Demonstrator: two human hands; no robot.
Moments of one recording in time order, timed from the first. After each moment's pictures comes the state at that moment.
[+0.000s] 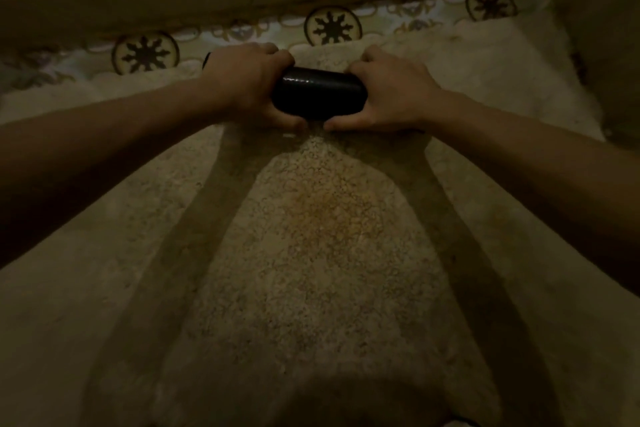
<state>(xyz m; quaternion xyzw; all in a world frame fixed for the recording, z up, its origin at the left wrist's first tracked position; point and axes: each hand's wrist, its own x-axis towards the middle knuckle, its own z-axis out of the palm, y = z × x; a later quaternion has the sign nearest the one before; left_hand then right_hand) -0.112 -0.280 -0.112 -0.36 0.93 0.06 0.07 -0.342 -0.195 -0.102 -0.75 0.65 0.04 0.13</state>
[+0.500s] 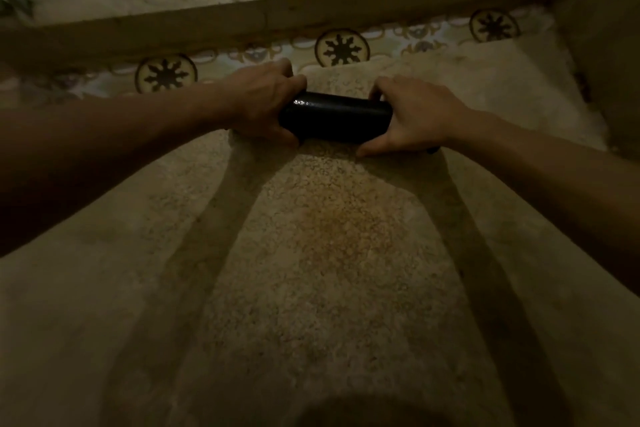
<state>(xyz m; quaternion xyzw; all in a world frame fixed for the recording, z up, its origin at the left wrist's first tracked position) -0.108 -0.291 -0.101 -0.28 0.95 0.09 0.13 -0.366 -0.194 -0.107 -0.73 0.66 0.06 0.18</state>
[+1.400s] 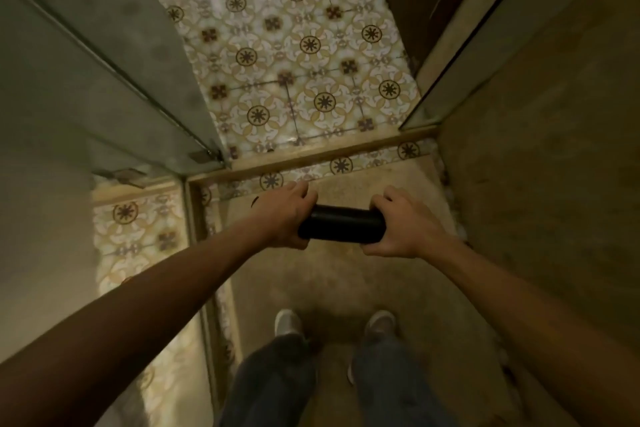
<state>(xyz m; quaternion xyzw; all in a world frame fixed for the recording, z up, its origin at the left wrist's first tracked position) -0.033 -0.198 0.459 -0.29 0.92 0.16 0.20 -0.280 -0.095 0.455 -0.69 0.66 0.06 0.28</state>
